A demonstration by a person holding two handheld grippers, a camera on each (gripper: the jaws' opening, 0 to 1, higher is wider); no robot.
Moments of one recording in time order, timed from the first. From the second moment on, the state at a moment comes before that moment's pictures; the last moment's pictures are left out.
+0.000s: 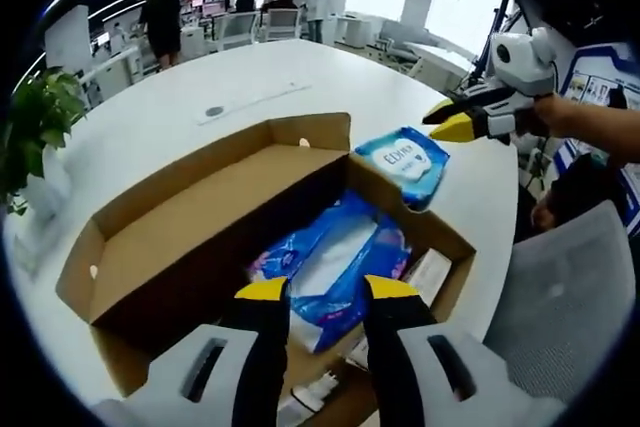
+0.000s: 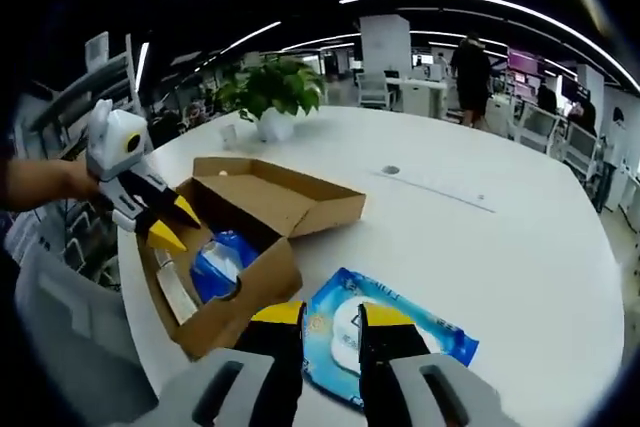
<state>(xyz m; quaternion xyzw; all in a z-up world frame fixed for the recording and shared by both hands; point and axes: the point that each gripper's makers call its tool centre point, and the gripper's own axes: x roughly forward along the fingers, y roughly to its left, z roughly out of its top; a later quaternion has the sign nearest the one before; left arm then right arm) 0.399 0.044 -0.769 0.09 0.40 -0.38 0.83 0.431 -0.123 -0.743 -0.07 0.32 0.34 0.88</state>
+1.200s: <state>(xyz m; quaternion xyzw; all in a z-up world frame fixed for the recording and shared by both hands) 0.398 0.018 -0.796 0.13 0.41 -0.44 0.79 0.423 -0.009 -0.764 -0.20 0.30 0.47 0.81</state>
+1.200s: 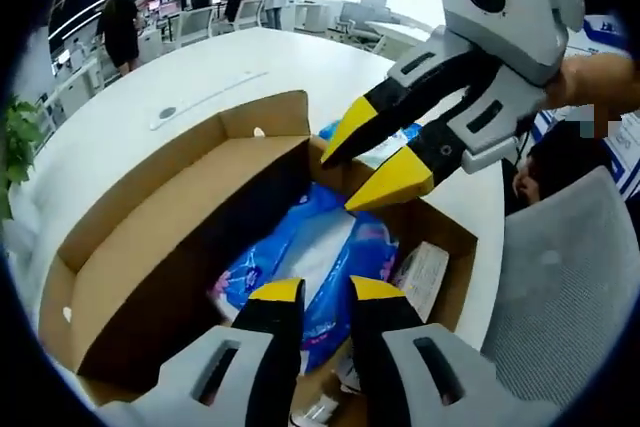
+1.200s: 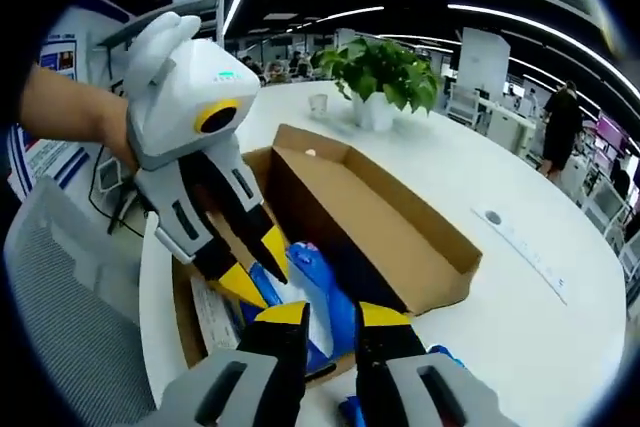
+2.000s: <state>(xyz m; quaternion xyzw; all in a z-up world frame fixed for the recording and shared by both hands) 0.386 0.026 -0.805 0.17 0.41 -0.47 0.76 0.436 0.011 -0.801 -0.26 0.32 0.46 0.78</state>
